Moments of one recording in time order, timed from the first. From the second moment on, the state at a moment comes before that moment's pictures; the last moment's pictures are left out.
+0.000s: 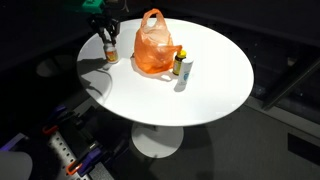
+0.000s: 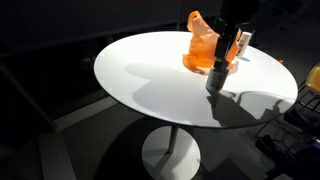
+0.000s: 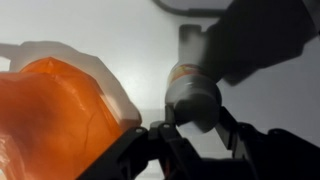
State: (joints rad) arm 0.19 0.13 0.16 -2.28 -0.09 2.40 0.01
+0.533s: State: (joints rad) arm 0.16 0.07 0.13 -2.18 -0.09 2.26 0.01
